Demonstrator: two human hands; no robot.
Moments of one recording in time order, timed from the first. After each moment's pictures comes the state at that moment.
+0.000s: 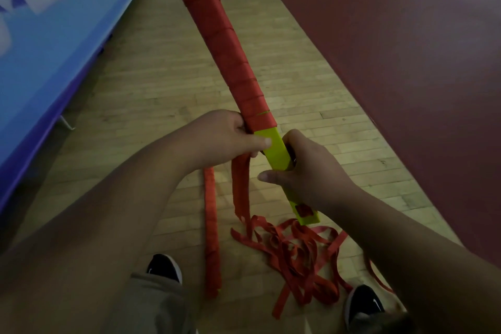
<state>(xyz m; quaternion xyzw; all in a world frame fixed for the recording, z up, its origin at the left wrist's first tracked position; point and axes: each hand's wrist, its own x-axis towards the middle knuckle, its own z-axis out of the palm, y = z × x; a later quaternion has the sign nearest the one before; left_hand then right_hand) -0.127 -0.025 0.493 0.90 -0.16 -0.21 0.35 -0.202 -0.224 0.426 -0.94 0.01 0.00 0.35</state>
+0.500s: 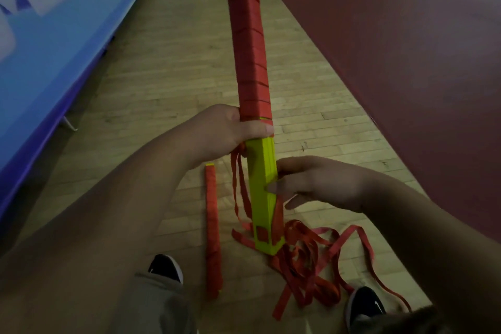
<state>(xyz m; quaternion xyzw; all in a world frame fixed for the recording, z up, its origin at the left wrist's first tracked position) -0.118 -0.029 0.489 0.86 -0.16 -0.20 0.45 -0.195 -0.252 0.438 -0.78 -0.05 0.33 0.53</state>
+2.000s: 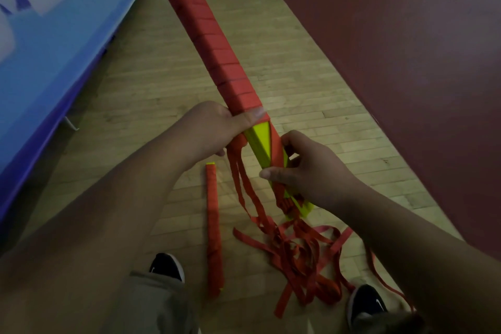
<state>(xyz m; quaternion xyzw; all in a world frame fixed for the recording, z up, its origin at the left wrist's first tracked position) -0.114 -0.018 0.481 0.90 -0.09 -0.14 0.40 -0.203 -0.232 0.428 -0.89 0.02 0.07 0.46</state>
